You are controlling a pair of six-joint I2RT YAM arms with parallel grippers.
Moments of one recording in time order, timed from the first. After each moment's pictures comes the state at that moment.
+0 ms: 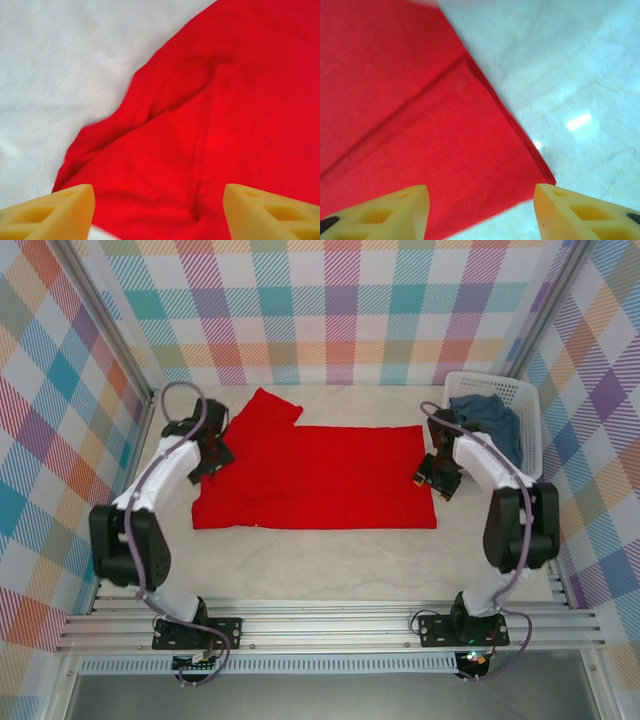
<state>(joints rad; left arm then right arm) -0.12 1.55 1.29 -0.97 -0.25 -0.79 0.15 1.65 1.25 -1.03 0.00 0.73</state>
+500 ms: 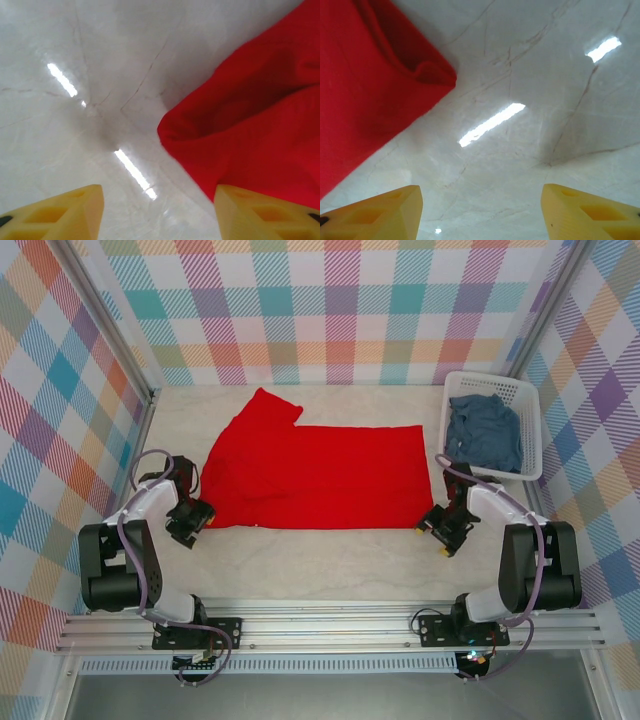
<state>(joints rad) 0.12 1.49 0.87 -0.87 0.01 -0.97 0.06 1.44 0.78 -0.89 -0.23 0.77</state>
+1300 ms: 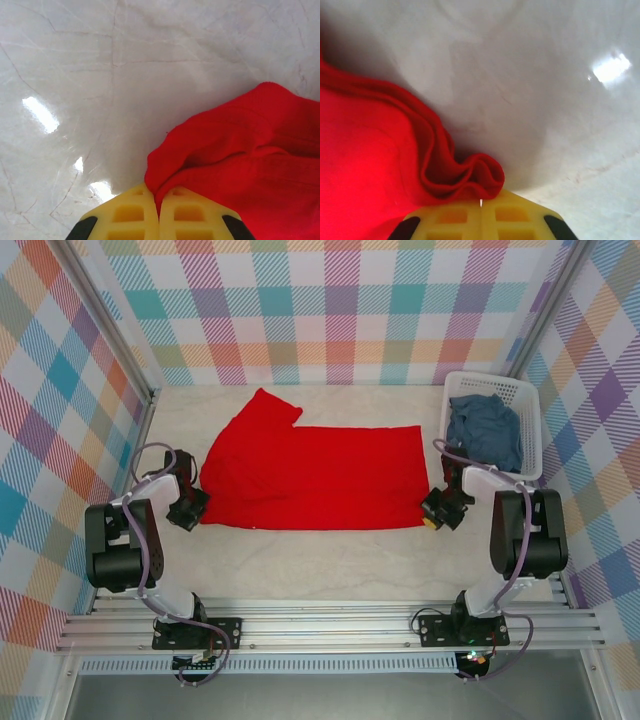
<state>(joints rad) 0.14 1.61 0.89 -0.65 -0.05 -0.93 0.04 1.66 0.93 -0.80 -0.18 0.77</state>
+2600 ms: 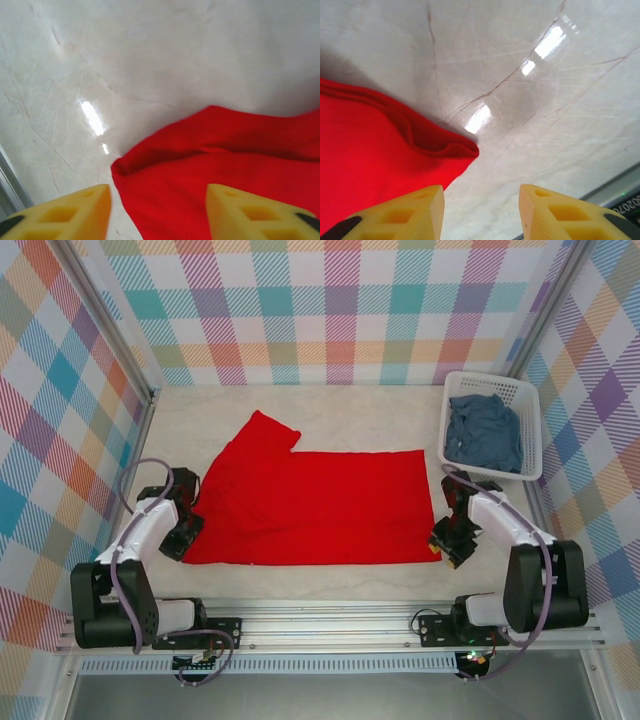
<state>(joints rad) 0.02 1.26 0.81 -1.02 -0.29 -1.12 0.11 1.32 0.77 -1.11 -0.05 0.96</state>
